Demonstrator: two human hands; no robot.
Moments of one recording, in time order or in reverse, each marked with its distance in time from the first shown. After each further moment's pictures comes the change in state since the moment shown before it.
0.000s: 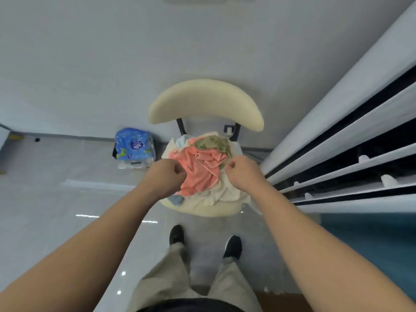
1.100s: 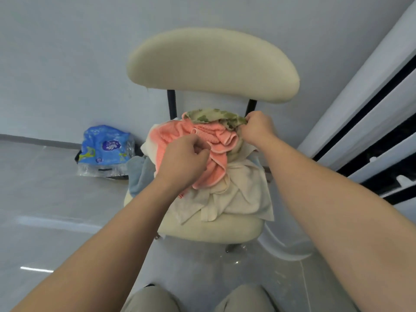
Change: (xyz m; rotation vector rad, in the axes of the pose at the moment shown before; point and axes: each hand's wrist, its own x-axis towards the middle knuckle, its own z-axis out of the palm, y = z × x) left_hand 0.140 -0.107 0.217 -0.354 0.430 0.373; right_hand 0.239 0.103 0.136 -0.013 0.507 -0.100
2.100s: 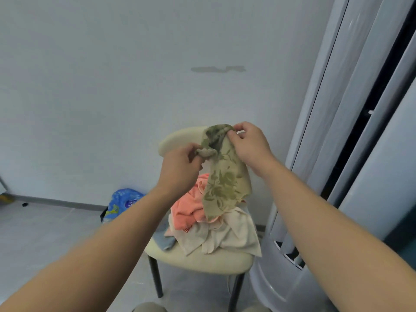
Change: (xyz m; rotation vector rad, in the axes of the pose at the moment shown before) left_hand -0.105 0.134 -0.104 -0.055 0.312 0.360; right_hand -0.187 -0.085 -0.190 0.616 0.171 -0.447
